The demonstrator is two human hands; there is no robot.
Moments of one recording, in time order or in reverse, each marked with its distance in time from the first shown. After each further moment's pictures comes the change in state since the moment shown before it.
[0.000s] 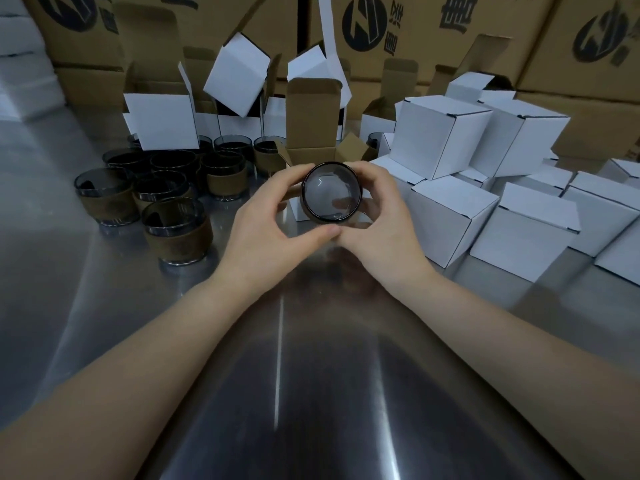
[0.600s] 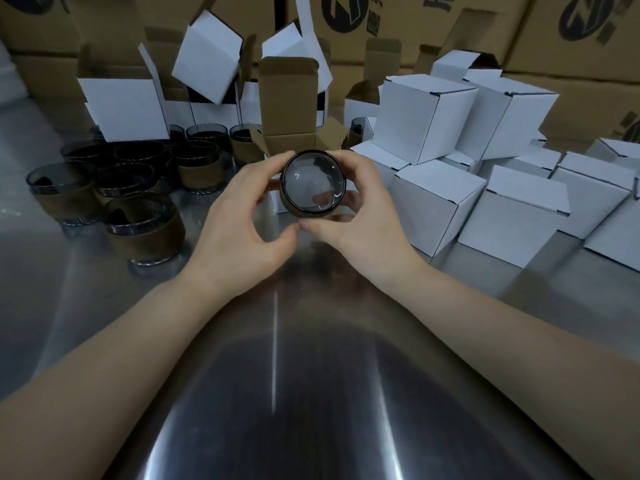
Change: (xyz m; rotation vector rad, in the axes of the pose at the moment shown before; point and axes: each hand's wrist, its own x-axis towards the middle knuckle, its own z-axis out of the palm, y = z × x) left_hand -0.001 -0.009 -0.001 0.106 -0.080 0.096; right_hand -0.003 0.002 -0.002 -0.009 -0.010 0.020
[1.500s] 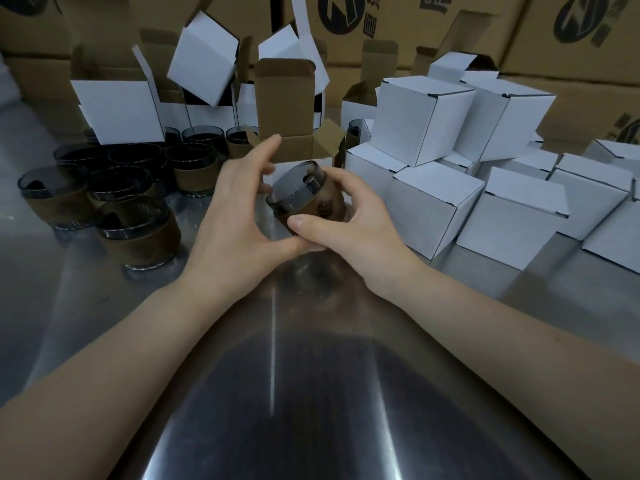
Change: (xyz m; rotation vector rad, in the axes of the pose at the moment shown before) left_hand 0.002 -0.001 0.002 0.048 0.020 -0.047; right_hand -0.003 -0.009 -0.001 0.141 -0.112 0.226
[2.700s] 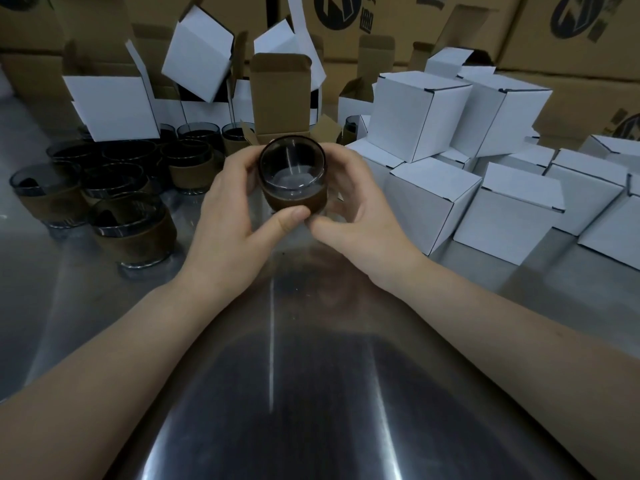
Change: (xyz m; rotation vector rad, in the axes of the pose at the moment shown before) left_hand 0.000 0.001 0.001 -0.076 0.034 -0.030; right_hand 0.000 -0.002 -0.004 -0.074 -0.022 -0.153
